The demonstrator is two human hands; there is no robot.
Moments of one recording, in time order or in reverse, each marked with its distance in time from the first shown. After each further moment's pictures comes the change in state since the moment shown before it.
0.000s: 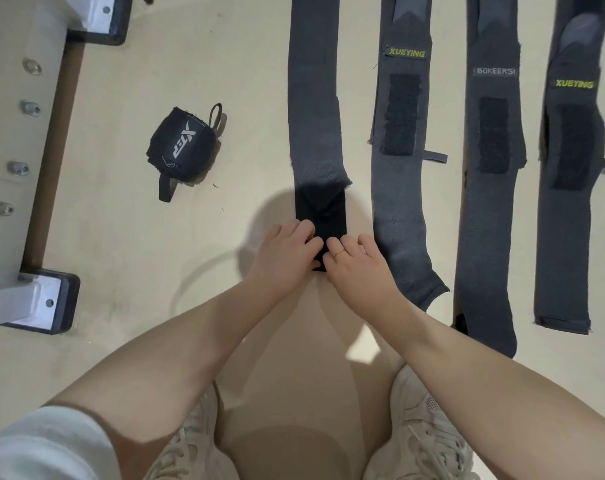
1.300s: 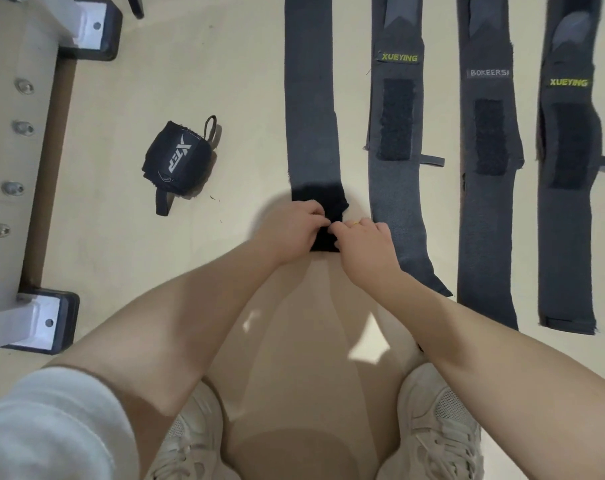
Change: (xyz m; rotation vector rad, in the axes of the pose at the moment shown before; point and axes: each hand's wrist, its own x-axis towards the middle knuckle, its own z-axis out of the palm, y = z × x) left_hand 0.051 -0.024 -0.017 -0.259 -0.138 0.103; right_hand 0.035 0.022 -0.009 0.268 -0.261 0.301
